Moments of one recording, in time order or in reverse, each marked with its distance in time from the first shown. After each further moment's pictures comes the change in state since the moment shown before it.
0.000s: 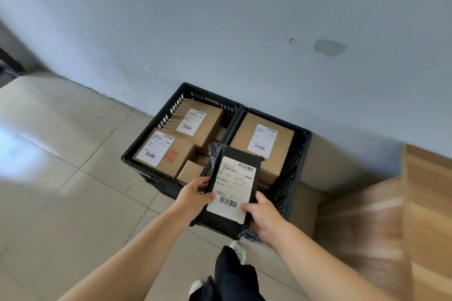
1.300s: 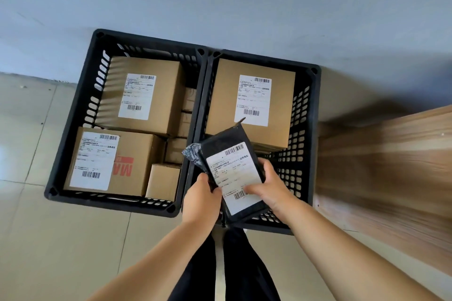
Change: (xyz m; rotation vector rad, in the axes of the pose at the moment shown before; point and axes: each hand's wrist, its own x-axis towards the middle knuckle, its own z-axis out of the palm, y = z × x) left_hand 0.205 -0.024 0.073 0.578 -0.096 -0.040; right_hand 0.183 -0.008 -0.037 -0.128 0.127 0.100
